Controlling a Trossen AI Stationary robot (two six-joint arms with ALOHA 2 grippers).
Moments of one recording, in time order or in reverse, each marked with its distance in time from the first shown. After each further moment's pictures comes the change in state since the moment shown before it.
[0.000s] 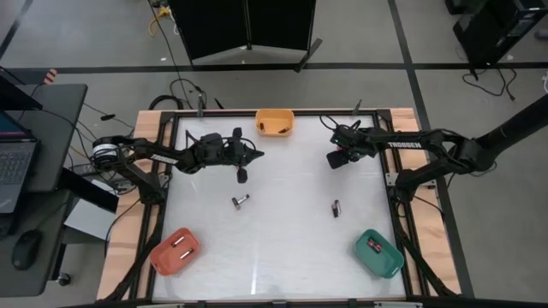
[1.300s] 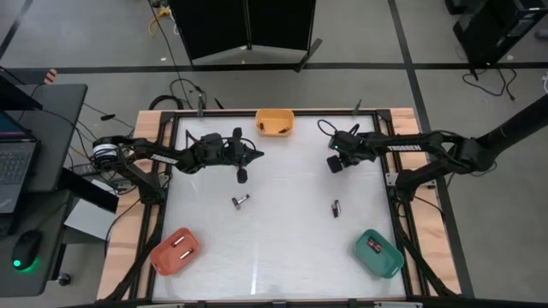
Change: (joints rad) left arm 0.000 0.000 0.000 -0.005 0.000 -0.002; right arm 0.062 -0.002 -0.031 0.007 0.040 0.026
